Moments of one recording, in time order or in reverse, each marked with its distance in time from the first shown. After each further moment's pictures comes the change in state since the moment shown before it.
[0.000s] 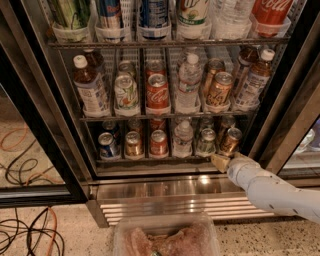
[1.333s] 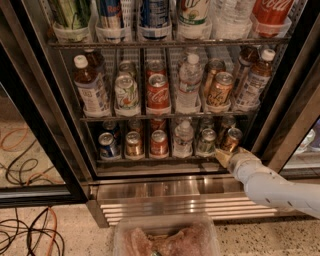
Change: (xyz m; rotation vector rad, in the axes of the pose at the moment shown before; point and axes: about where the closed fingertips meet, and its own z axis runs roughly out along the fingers) arm -0.013 -0.022 0.014 0.064 -0.046 -0.035
